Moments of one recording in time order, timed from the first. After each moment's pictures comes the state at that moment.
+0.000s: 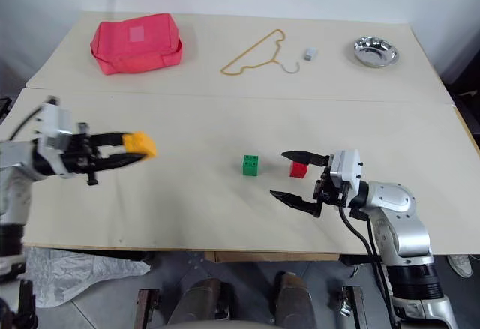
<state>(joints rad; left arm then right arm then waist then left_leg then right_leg) -0.59 0.79 0.08 0.39 -0.40 0.02 -1.50 -0.18 -0.57 -0.09 -0.13 0.54 0.06 1.16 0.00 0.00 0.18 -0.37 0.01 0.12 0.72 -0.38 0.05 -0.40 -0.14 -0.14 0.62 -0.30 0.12</state>
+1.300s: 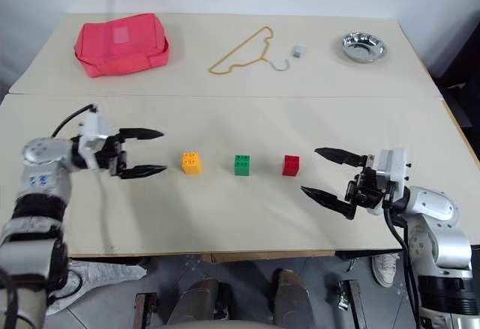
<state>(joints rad) -0.54 0.73 0.15 0.59 -0.40 -0.14 -1.46 -0.13 -0.64 -0.23 -0.08 0.67 0.06 1.30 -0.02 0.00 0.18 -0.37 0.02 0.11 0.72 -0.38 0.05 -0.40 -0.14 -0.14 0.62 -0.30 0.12</state>
